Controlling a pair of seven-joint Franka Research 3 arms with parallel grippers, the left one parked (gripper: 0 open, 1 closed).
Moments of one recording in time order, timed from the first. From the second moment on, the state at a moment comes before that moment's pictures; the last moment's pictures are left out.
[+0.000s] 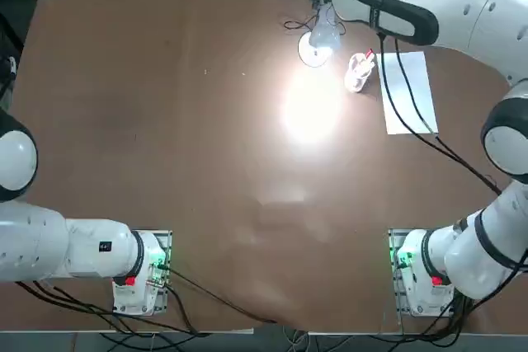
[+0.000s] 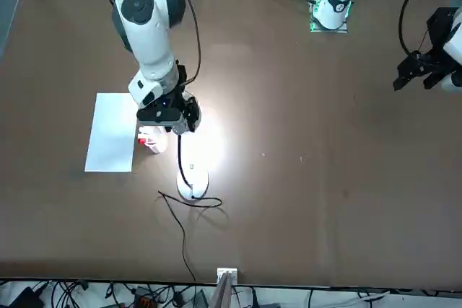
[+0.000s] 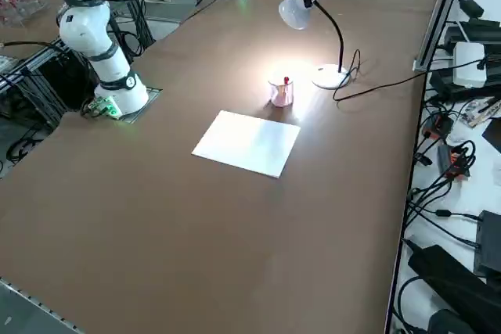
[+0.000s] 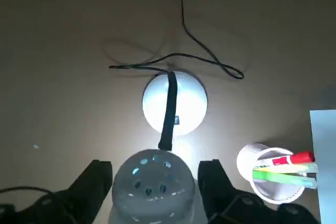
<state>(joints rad) 0.54 0.29 0.02 -1.69 -0.12 2.22 0.65</state>
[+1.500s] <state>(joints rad) 0.40 0.27 -0.01 -1.43 -0.06 1.98 0.66</state>
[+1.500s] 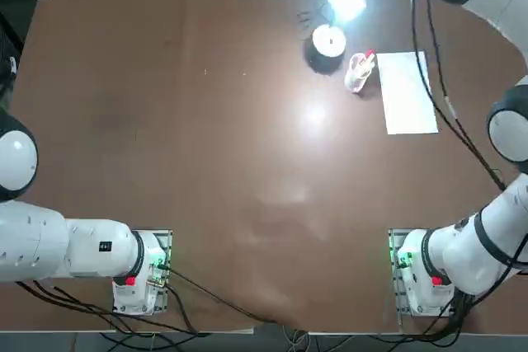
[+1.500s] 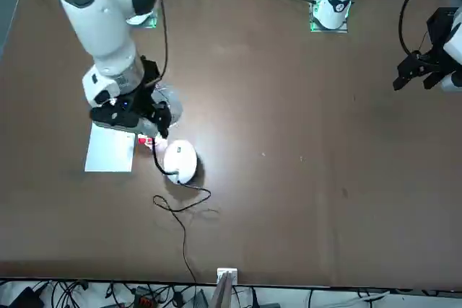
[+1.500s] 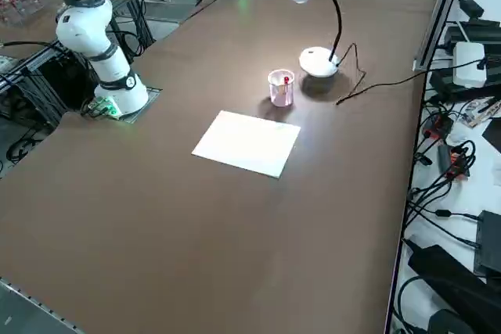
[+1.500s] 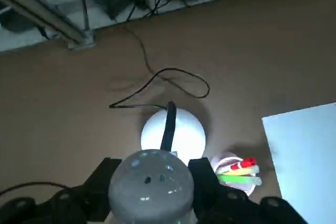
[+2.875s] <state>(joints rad) 0.06 0.29 -0.18 -1.55 -0.45 2.08 1.06</state>
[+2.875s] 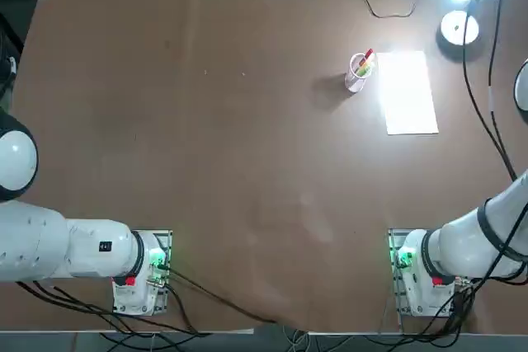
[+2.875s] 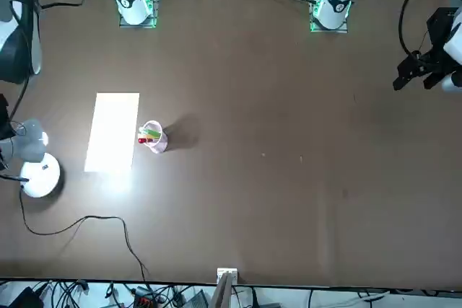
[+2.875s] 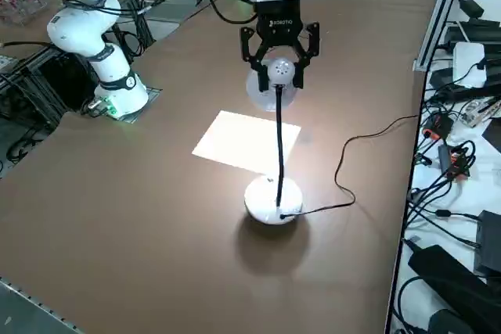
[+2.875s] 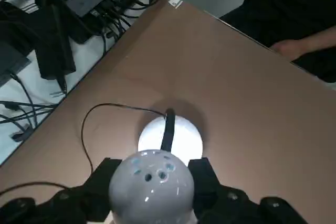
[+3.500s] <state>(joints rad) 0.01 0.19 -0.18 -1.75 -0.41 2.31 1.06</state>
